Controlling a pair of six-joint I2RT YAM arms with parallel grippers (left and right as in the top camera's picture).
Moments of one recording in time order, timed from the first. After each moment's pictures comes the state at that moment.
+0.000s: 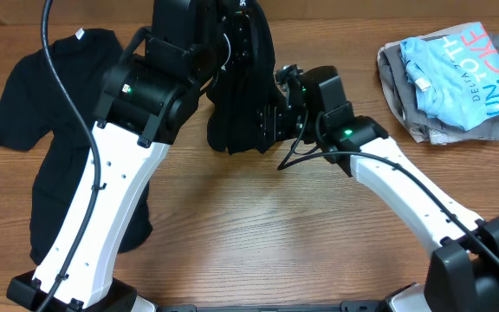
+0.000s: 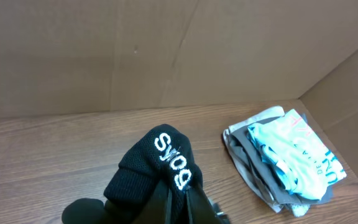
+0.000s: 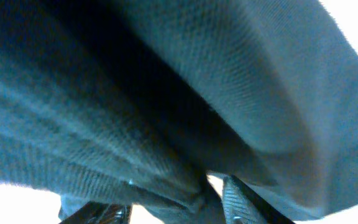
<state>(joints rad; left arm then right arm) -0.46 1.67 2.05 -0.83 -0.01 -0.37 0.46 1.65 1.20 -0.27 -0.41 0.41</state>
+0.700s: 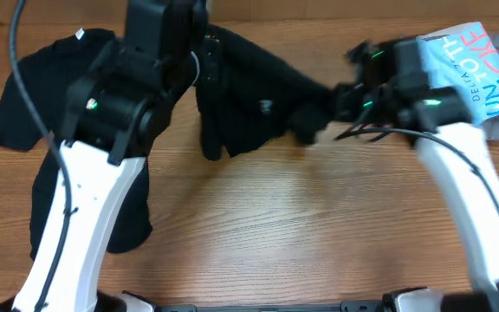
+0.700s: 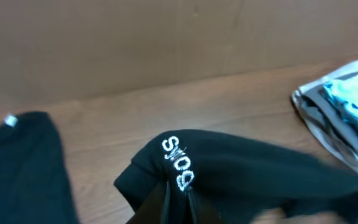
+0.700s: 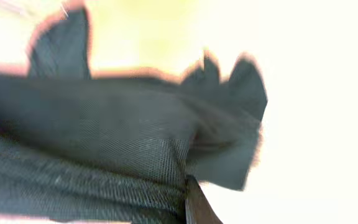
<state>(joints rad) -0.41 1.58 2.05 -1.06 -0.15 -0.15 0.17 1.51 1.55 -0.94 -0.38 0.27</state>
